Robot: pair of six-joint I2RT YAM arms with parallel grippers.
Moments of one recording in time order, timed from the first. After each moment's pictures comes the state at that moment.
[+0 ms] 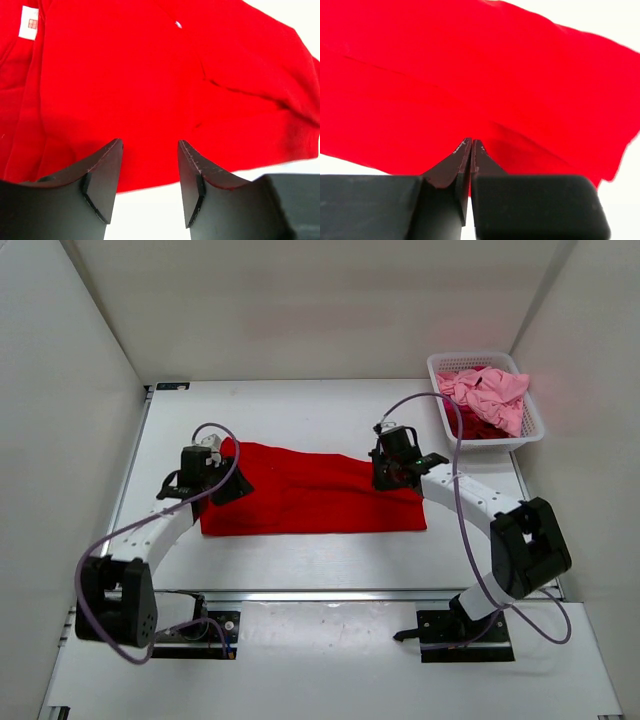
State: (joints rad) left arm -0.13 1.22 0.69 -0.24 0.20 -0.48; right arm 0.48 1.52 1.01 -0.36 0.02 0.30
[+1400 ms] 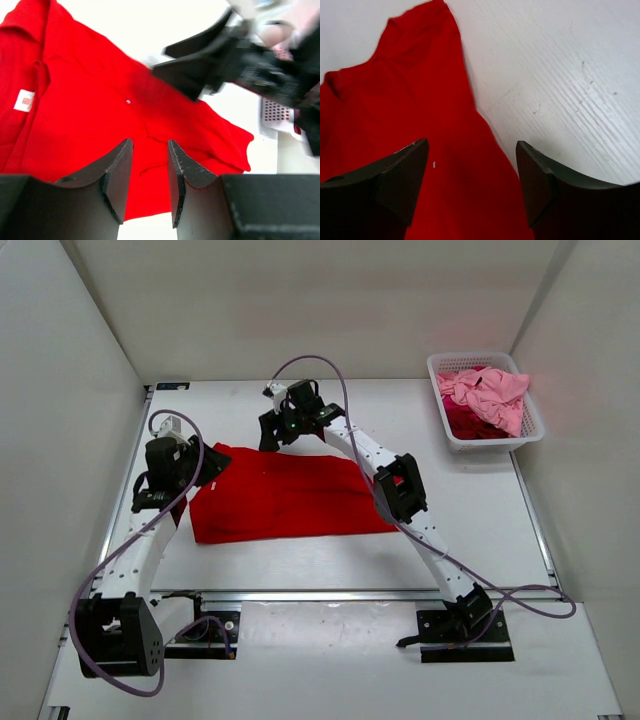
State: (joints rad) left arm 0.03 1.09 0.74 -0.13 0.27 -0.66; right arm 0.64 2.67 2.55 -0.53 -0.52 0.05
